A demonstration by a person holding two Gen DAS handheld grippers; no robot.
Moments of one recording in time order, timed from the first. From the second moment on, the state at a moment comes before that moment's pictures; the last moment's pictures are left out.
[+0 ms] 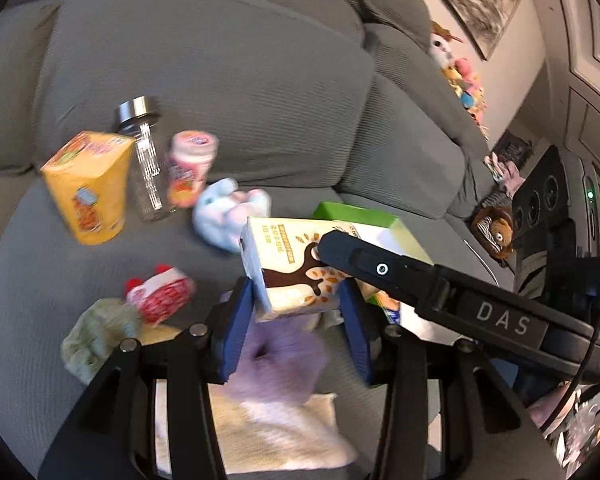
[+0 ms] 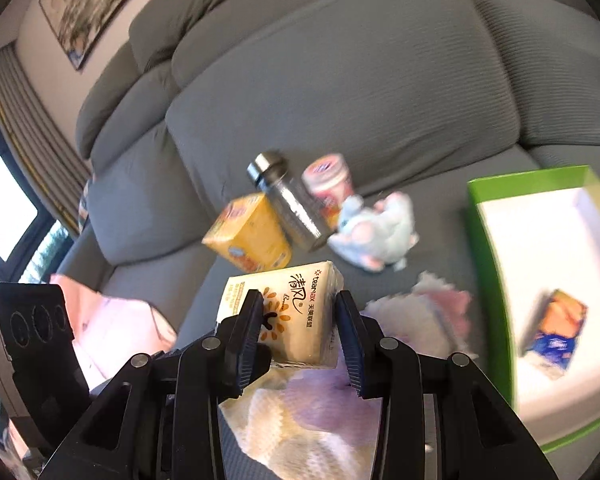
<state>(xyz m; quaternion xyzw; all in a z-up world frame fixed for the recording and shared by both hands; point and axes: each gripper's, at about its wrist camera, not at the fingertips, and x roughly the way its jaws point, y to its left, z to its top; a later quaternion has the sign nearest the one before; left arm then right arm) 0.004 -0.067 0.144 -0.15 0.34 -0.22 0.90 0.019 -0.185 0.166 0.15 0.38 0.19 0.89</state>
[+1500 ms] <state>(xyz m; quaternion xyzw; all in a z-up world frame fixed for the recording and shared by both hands) 0.054 -0.285 0.091 -0.06 0.46 -0.35 0.81 0.004 -0.406 0.103 0.31 0.40 -0.08 0.86</state>
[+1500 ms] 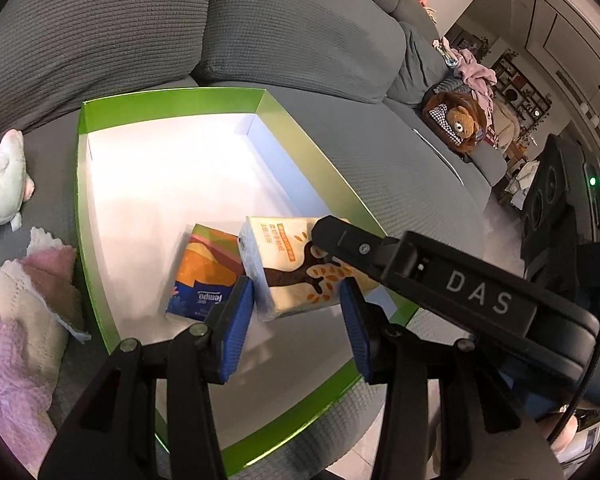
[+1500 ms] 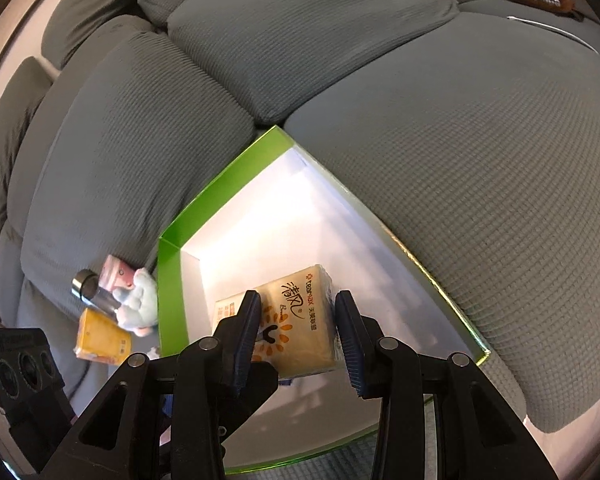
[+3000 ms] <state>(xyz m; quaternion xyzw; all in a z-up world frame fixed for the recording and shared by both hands) 0.006 0.045 0.048 -0.20 0.42 -0.04 0.89 0.021 -0.242 0.143 0.16 0.29 0.00 0.94</state>
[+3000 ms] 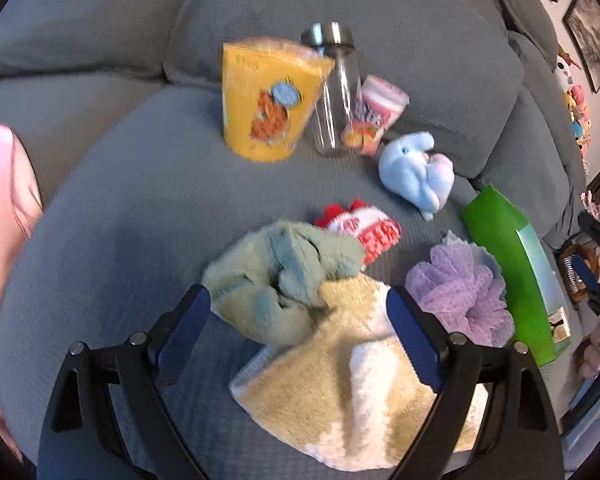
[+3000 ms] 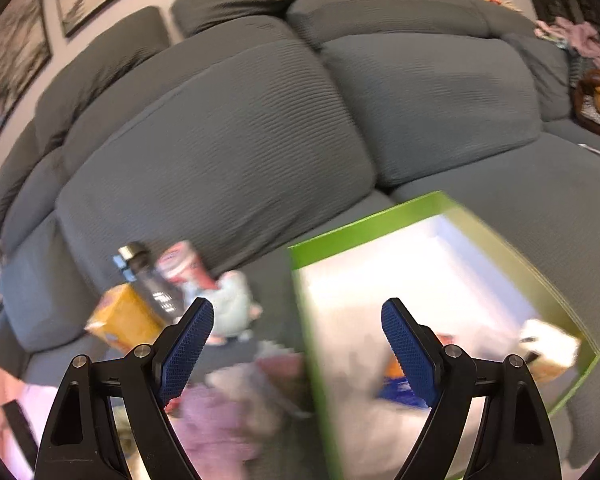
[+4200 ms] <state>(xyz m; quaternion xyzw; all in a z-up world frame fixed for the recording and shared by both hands) 0.005 0.086 0.059 -0.24 0.41 0.01 0.88 0.155 -0.147 0.078 0.12 0.43 0.01 0.90</state>
